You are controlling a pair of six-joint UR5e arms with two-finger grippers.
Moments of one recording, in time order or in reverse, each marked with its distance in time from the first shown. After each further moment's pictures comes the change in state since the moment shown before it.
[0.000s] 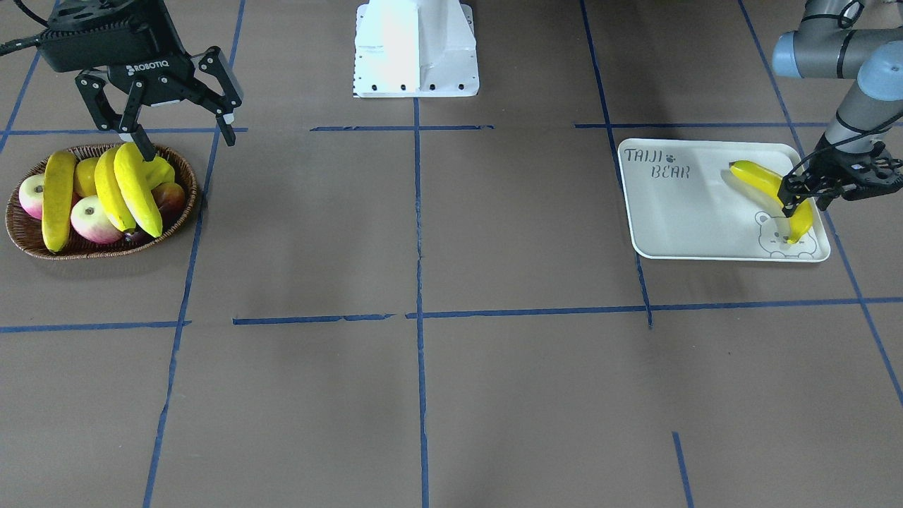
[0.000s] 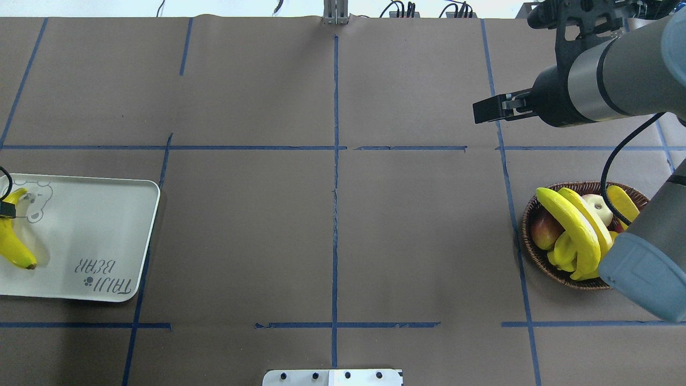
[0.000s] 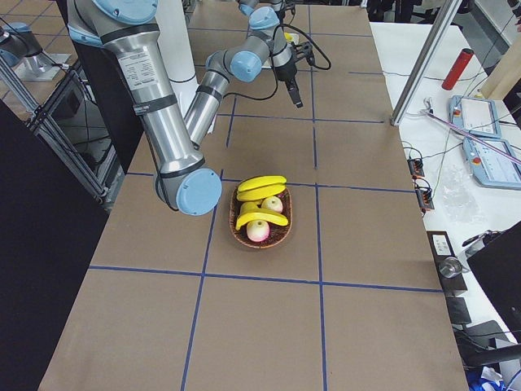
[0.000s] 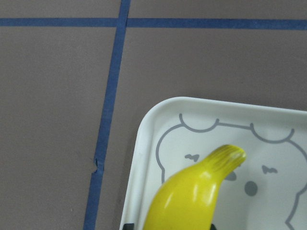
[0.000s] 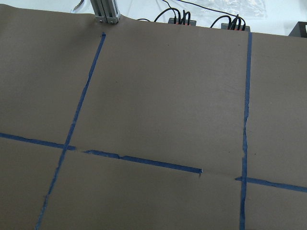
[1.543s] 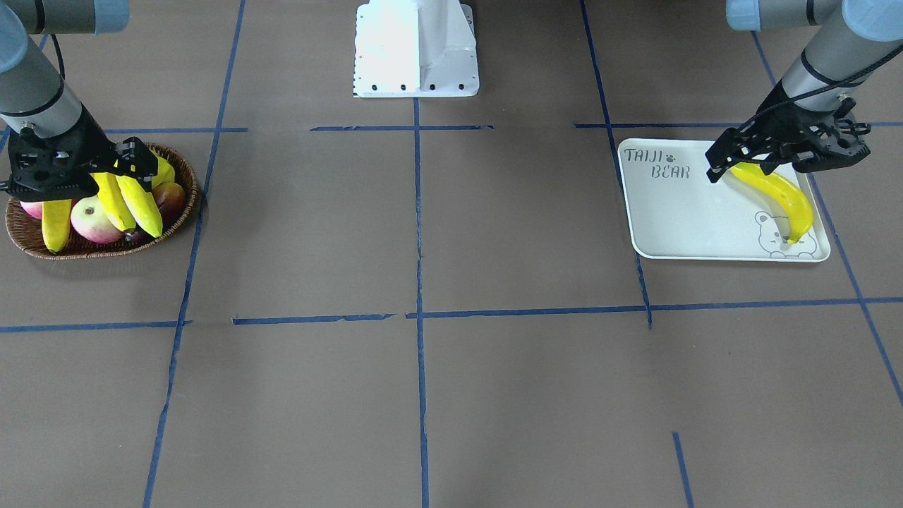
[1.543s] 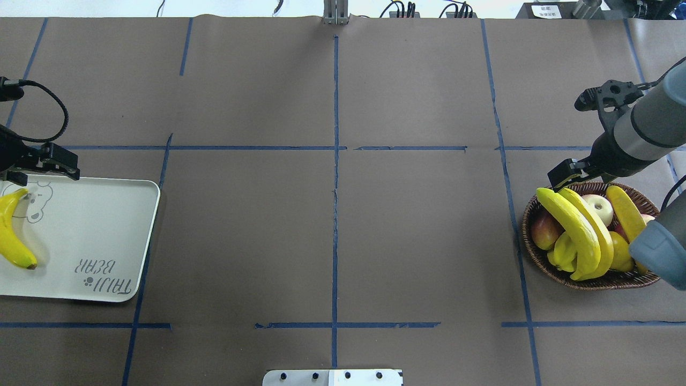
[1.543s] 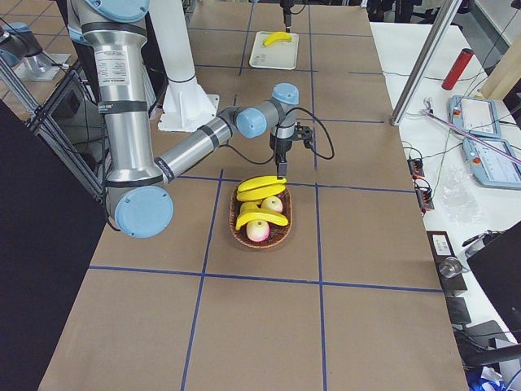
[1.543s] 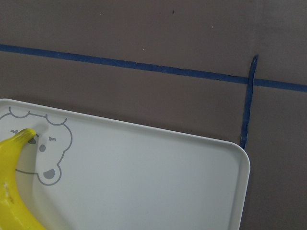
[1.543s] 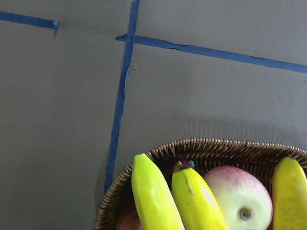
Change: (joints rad) left arm -0.058 -0.243 -0.434 0.684 -0.247 -0.010; right arm 0.054 -0.285 -0.228 0.010 0.258 -0.233
